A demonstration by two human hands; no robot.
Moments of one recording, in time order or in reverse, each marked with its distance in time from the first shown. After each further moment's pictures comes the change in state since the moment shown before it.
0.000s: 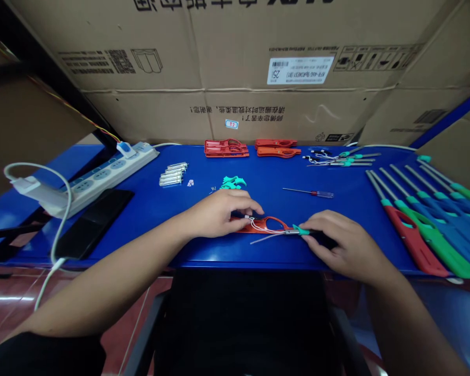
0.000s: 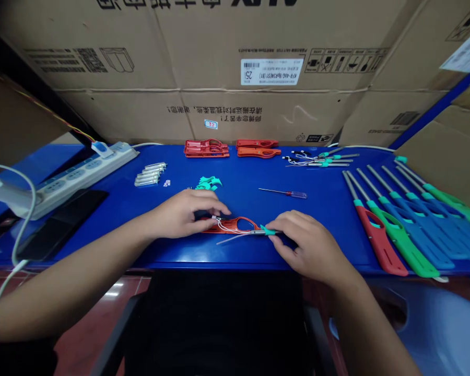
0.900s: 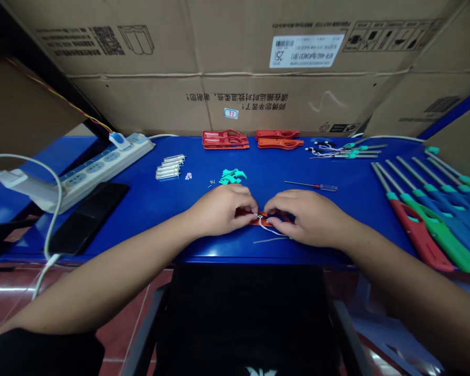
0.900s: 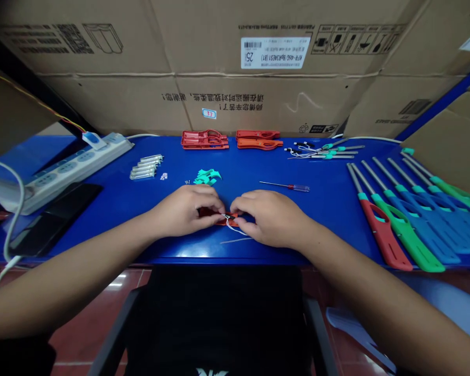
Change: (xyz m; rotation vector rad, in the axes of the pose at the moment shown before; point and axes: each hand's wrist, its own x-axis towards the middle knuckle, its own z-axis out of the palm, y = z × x) left_hand 0.004 0.004 0.013 0.134 0.057 -0.040; right_hand 0.077 -0.019 0.009 0.043 -0.323 -0.034
